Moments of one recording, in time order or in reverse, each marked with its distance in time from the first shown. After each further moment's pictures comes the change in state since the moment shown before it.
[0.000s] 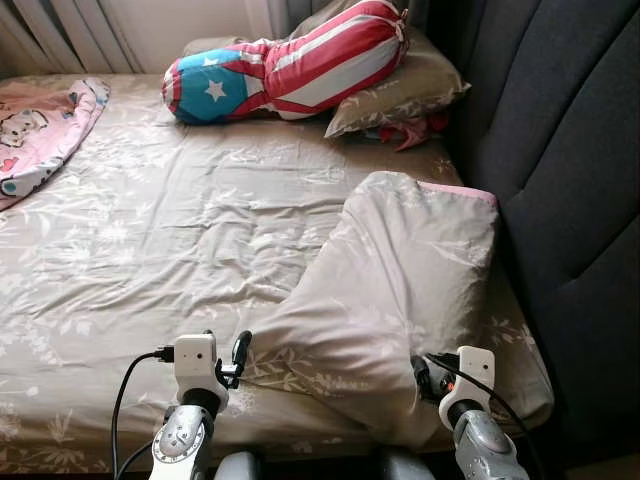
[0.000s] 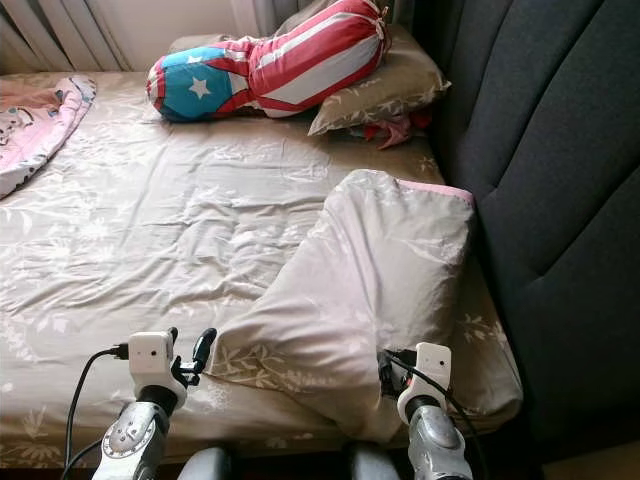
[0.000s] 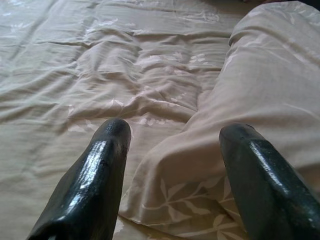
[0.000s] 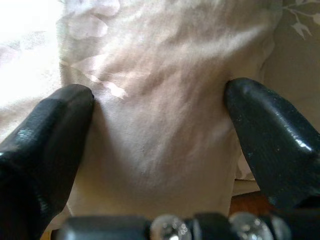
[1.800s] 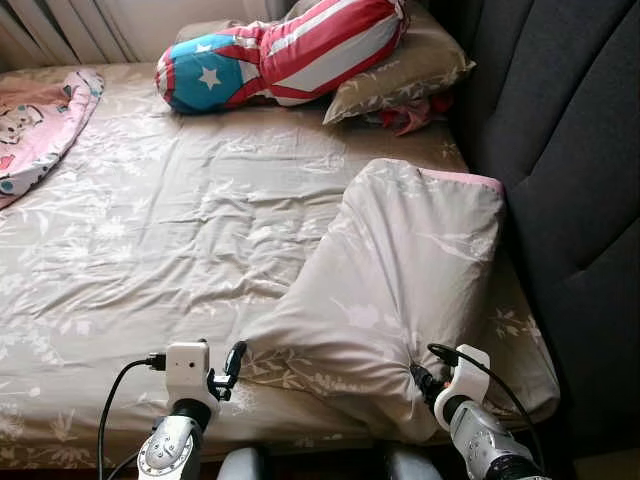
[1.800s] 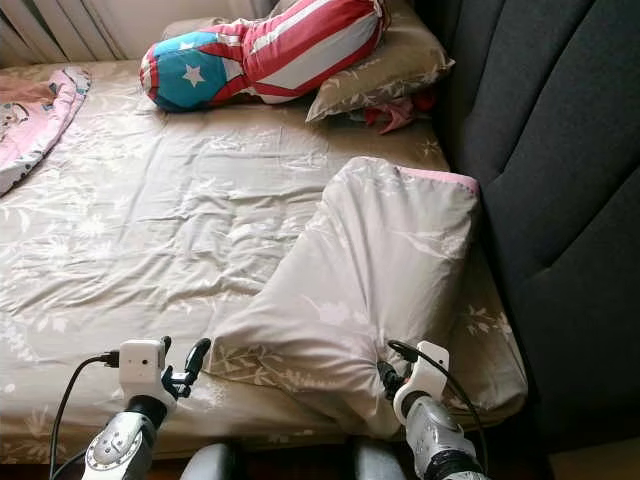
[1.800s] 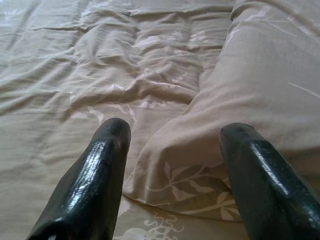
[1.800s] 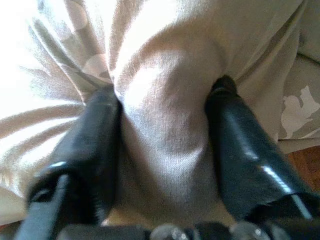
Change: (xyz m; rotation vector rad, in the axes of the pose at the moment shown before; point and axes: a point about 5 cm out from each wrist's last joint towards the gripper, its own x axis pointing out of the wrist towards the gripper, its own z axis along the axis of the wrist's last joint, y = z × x) left arm -0.016 0.006 0.004 0.029 0.034 -0.017; right arm 0.006 0.010 -0.007 0.211 0.209 0.033
